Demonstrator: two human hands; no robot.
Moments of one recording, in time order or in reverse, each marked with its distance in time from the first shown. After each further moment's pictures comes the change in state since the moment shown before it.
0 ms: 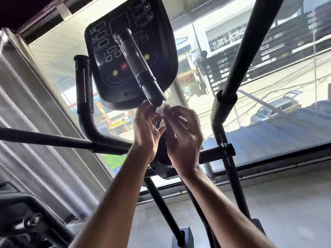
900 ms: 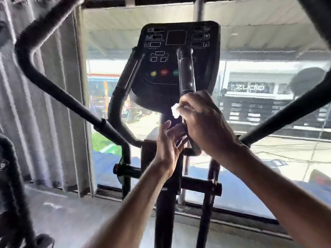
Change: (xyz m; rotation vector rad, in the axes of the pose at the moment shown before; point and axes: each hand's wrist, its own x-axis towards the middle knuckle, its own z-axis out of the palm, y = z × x) left_hand -0.007 -0.024 0.006 -0.352 0.103 -0.058; right_hand 0.126 -0.031 0.007 -0.395 -0.878 -0.813
